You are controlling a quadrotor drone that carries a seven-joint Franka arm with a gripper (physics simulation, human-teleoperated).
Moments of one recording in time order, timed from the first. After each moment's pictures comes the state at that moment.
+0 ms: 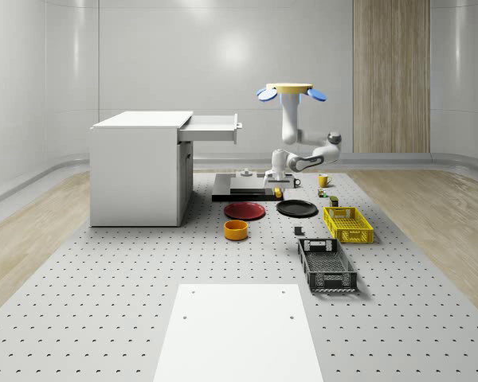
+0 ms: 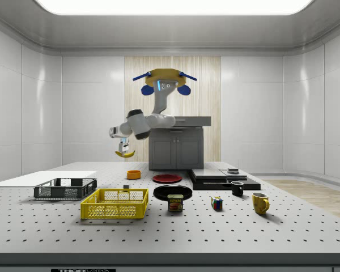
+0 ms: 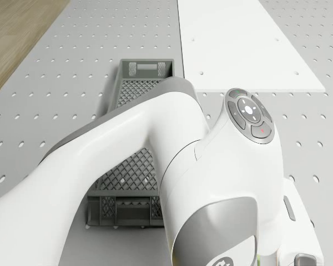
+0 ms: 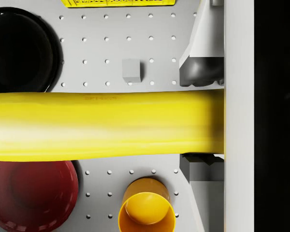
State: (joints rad) arm 1.75 -1.48 -1.29 -2.61 1.85 1.64 -0.44
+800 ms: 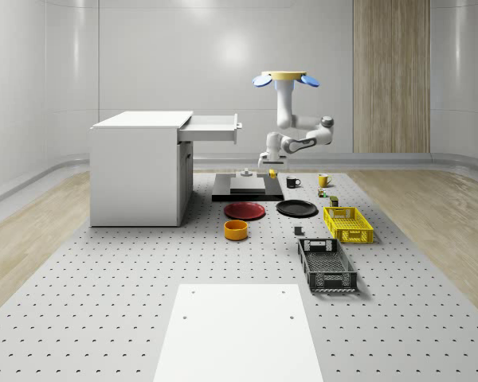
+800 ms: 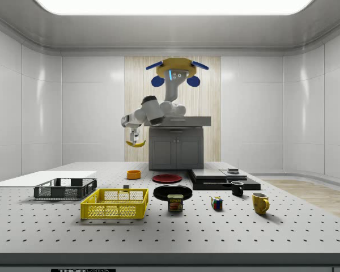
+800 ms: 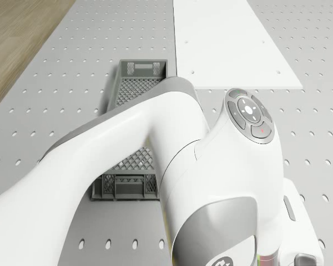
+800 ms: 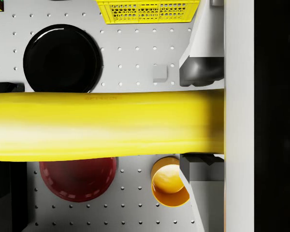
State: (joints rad) arm 1.75 -1.49 -1.29 -2.61 1.85 1.65 -0.44
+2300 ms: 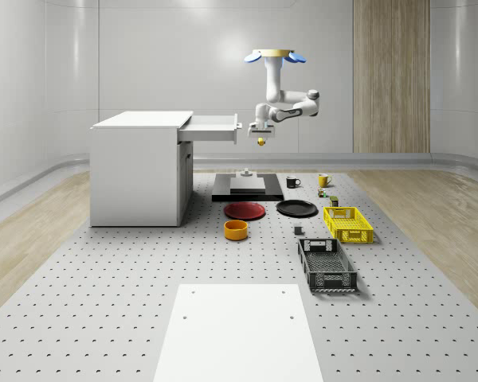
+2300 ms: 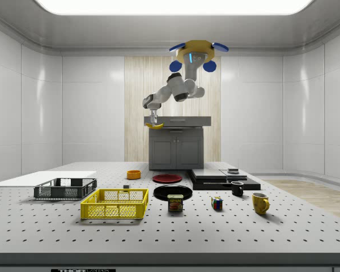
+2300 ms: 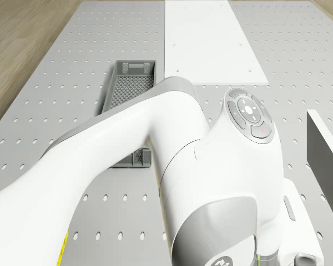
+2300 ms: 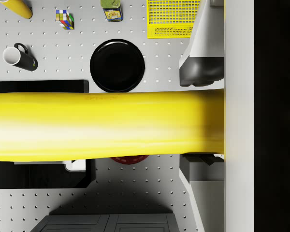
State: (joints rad) arm 1.76 -1.51 -1.29 -2.61 1.84 1.67 -0.44
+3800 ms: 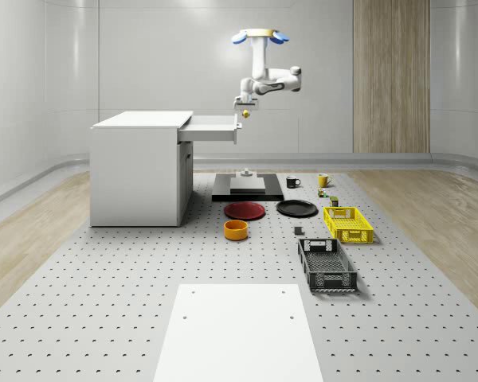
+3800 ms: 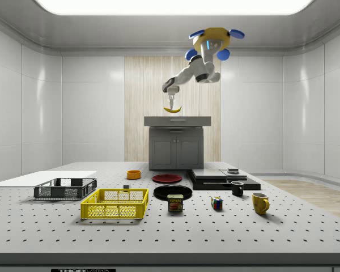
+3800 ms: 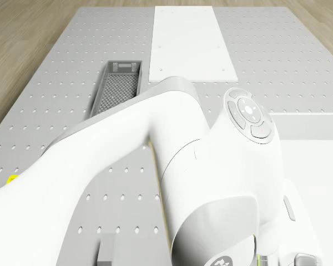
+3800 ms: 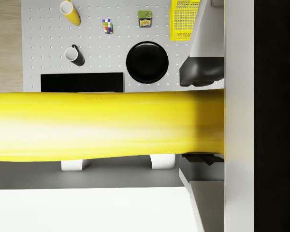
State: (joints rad) arm 1.76 -1.52 -1.29 -2.61 1.84 1.68 -0.45
